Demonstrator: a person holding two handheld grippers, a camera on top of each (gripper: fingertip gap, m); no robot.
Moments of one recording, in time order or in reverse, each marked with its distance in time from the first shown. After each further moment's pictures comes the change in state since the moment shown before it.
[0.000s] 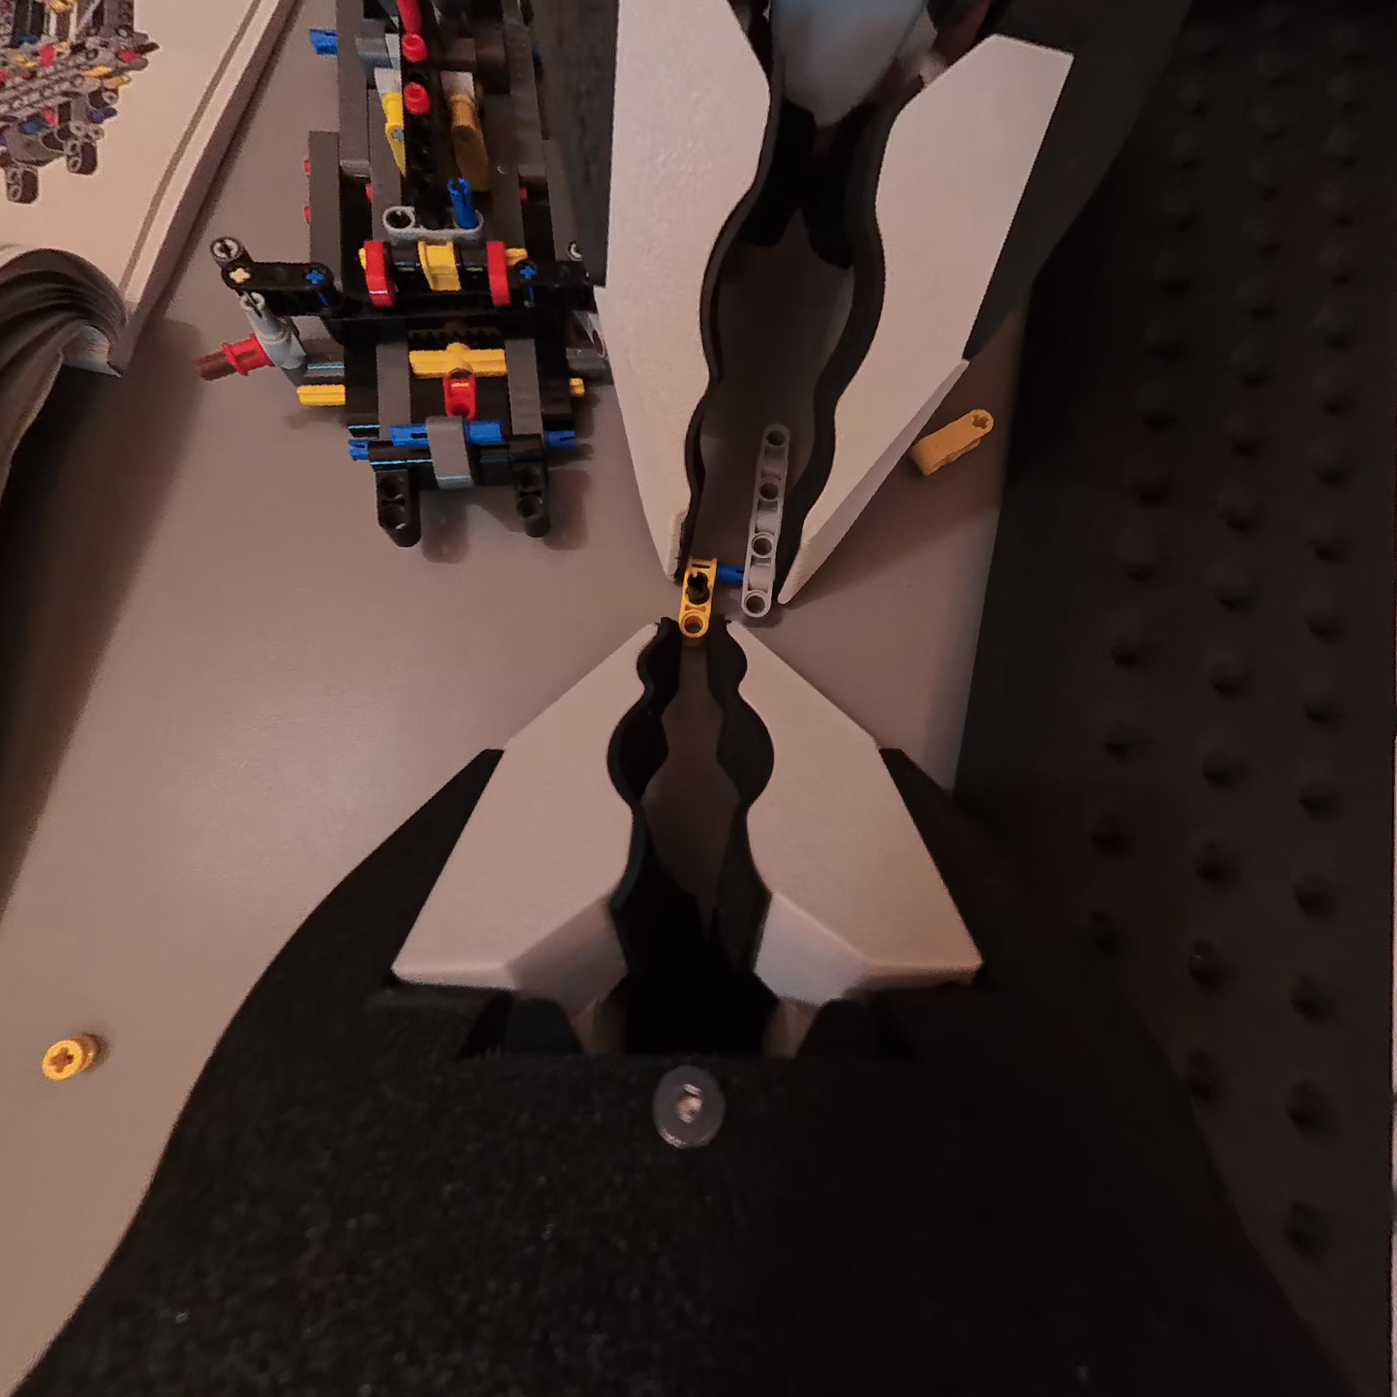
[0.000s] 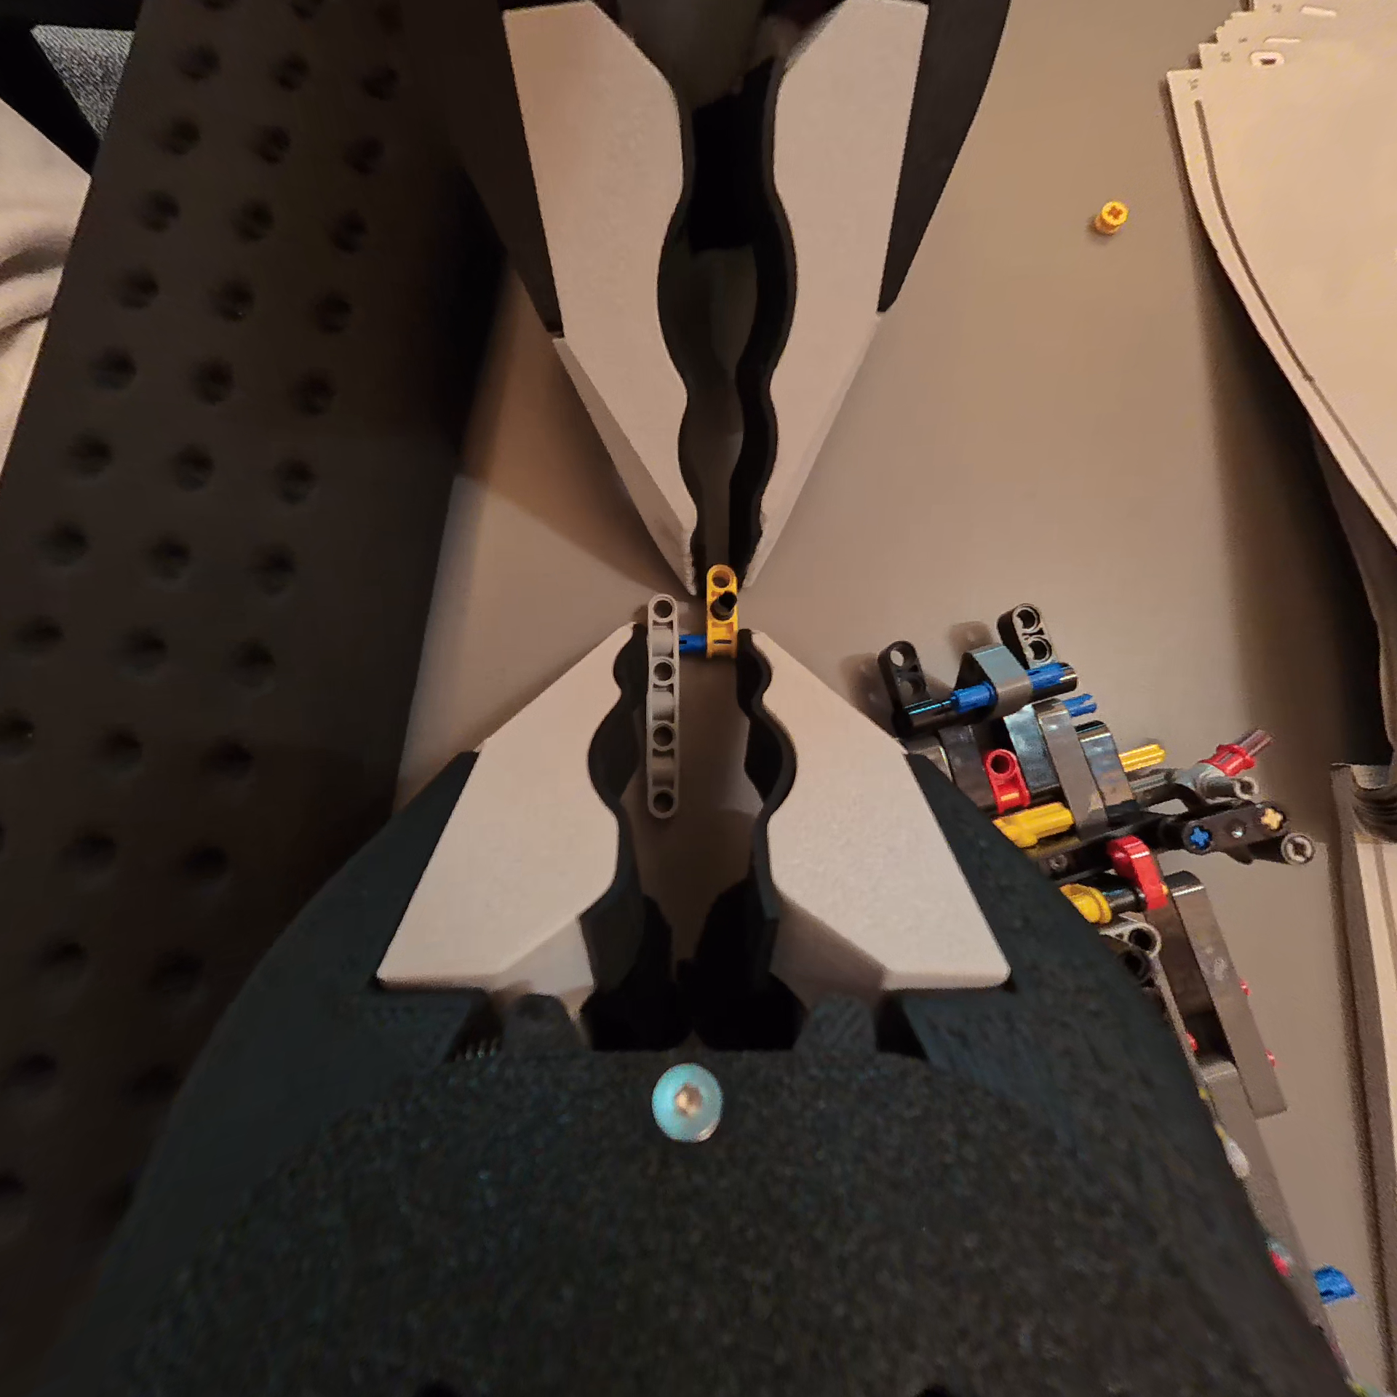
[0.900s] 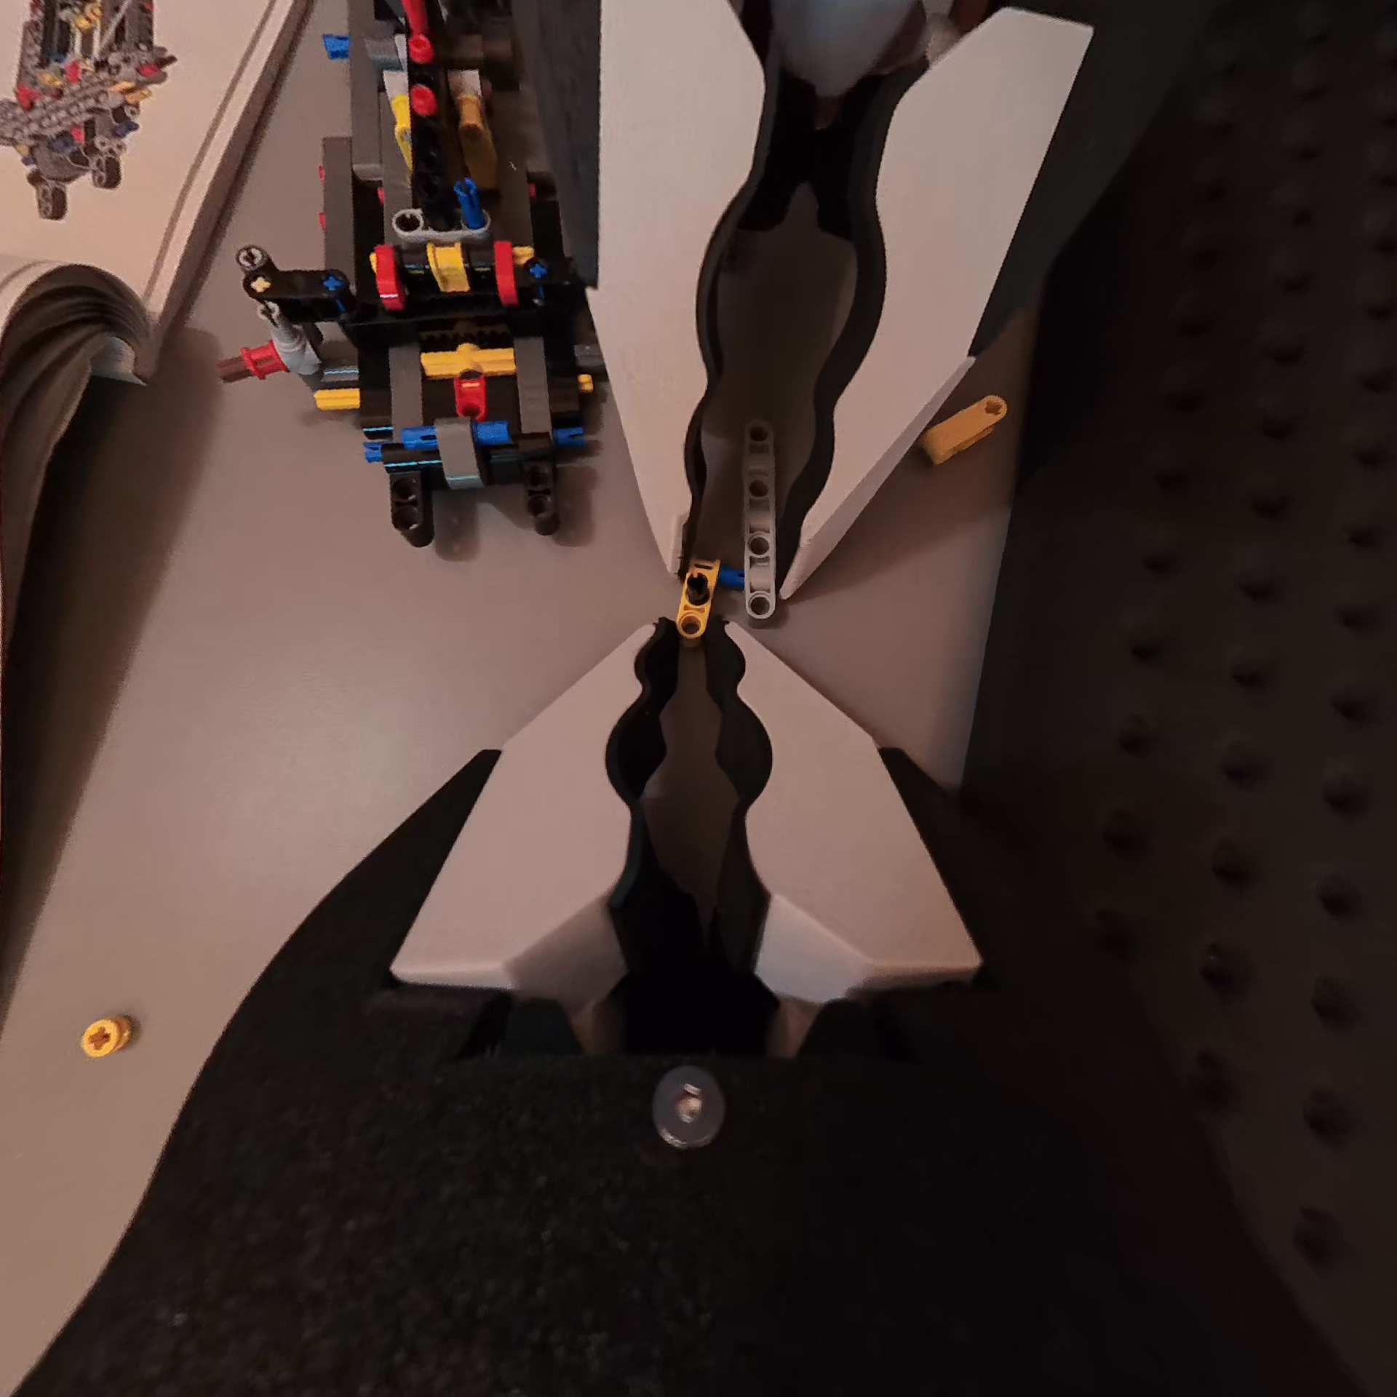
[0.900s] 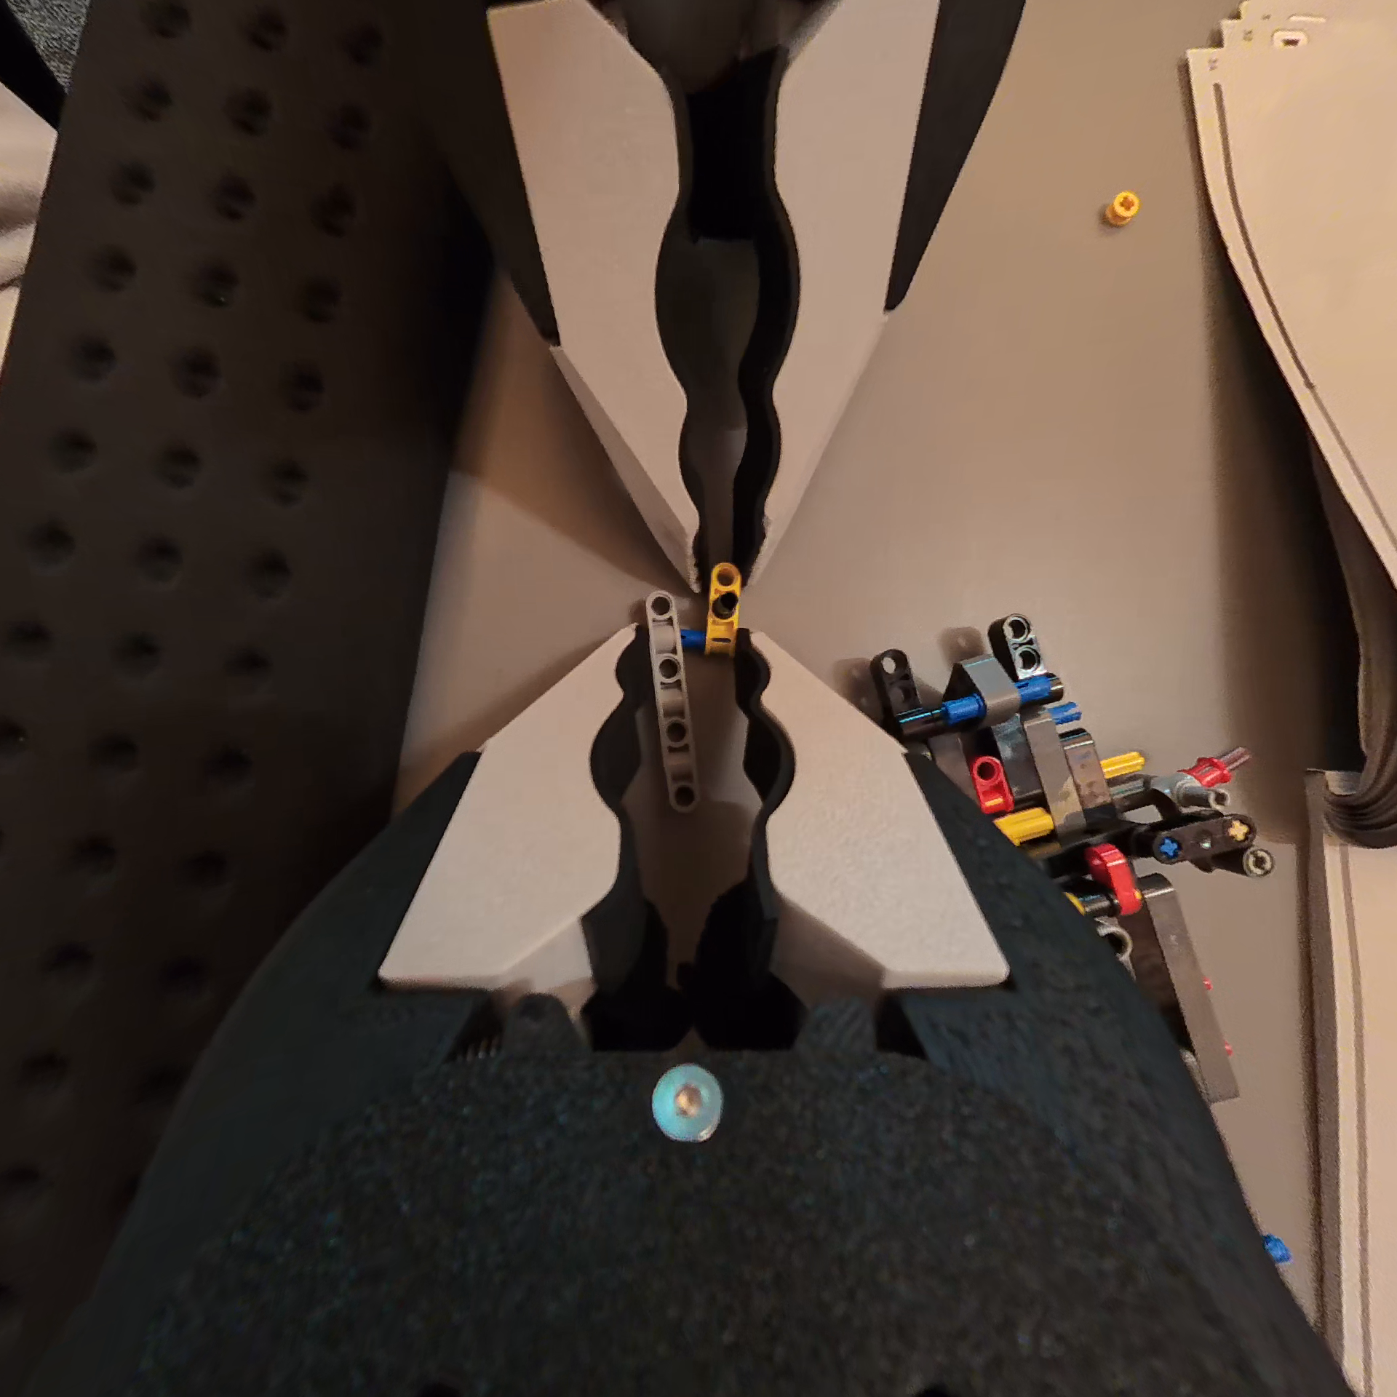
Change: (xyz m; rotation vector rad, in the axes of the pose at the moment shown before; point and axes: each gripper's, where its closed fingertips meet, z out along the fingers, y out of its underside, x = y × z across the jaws) left arm -0.001 0.001 -0.001 -0.016 -0.033 0.026; right arm 0.001 0.000 0.000 -0.056 0.011 -0.019
